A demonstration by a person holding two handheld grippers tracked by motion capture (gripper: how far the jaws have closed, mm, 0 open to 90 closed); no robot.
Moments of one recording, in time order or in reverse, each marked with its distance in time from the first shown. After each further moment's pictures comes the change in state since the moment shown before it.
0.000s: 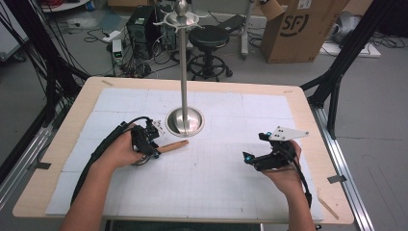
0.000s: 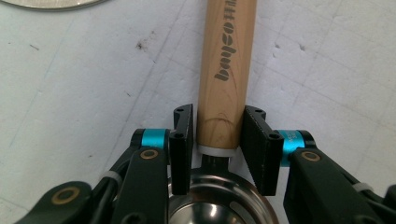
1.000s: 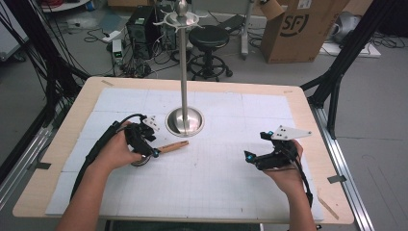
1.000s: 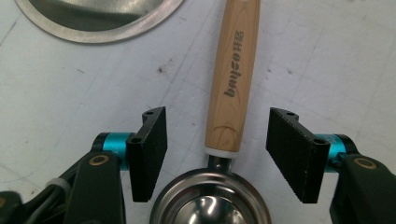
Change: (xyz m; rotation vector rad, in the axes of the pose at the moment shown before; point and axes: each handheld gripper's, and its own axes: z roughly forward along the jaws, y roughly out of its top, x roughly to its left) left arm -0.004 -0.008 -0.019 -0.140 0.049 0.005; right arm -0.003 0.001 -0.003 -0.016 -0.003 0.003
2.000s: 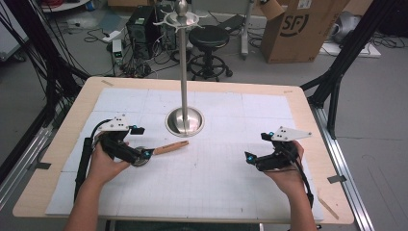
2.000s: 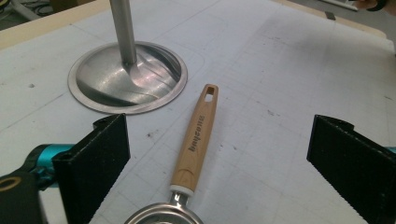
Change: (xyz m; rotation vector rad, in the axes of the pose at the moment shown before) left arm -0.016 -0.051 -0.040 -0.570 -0.038 -0.159; right arm 0.001 -0.002 -0.001 0.015 -0.014 -0.010
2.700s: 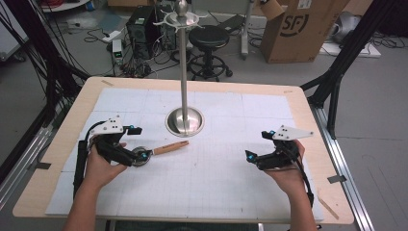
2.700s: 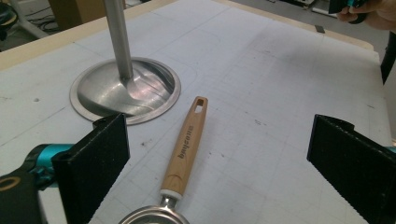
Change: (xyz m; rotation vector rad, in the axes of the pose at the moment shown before) left arm -0.015 0.001 -0.017 -0.076 0.003 0.010; right arm 0.000 0.004 -0.003 -0.026 -0.001 0.000
